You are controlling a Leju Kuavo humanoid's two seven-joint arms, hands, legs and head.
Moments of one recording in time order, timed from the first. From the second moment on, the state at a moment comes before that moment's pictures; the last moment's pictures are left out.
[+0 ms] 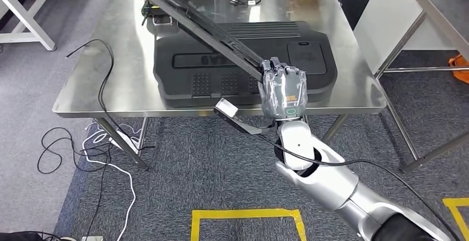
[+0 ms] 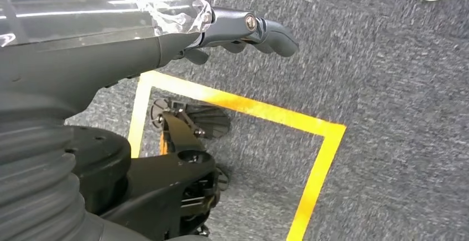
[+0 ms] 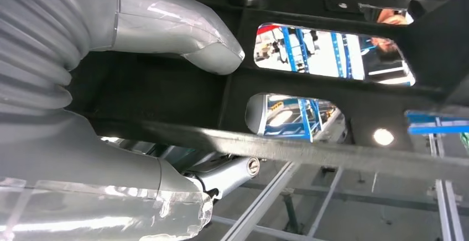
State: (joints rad) left arm -0.25 -0.13 1.46 -0.04 -1.57 0.23 -0.49; right arm -0.54 -0.27 0.57 -1.65 1.27 -0.39 0.55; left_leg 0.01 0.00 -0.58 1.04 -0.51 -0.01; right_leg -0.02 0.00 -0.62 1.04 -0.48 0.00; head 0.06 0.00
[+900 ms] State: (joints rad) left arm -0.25 -0.12 1.46 -0.04 -1.57 0.23 -0.49; right arm -0.53 -0.28 0.56 -1.66 1.28 -0.38 0.56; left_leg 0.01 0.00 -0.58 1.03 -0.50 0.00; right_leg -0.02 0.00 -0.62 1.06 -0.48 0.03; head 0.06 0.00
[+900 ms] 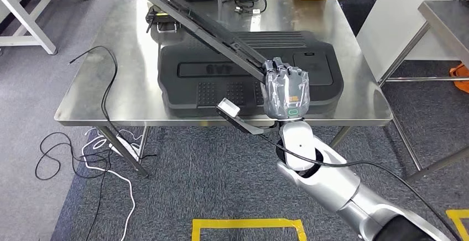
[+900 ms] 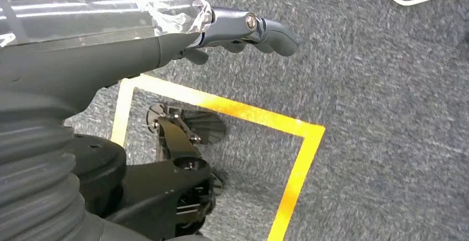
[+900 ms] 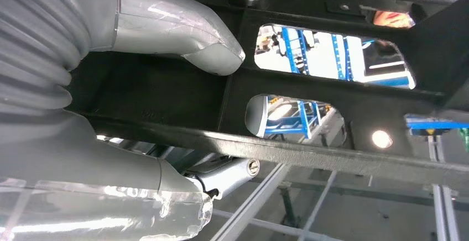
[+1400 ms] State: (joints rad) left arm -0.26 -0.12 1.46 -0.04 -1.57 0.22 -0.49; right arm -0.53 -0.28 0.55 -1.66 1.28 -0.38 0.56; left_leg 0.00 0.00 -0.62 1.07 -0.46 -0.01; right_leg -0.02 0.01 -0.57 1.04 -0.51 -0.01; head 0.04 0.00
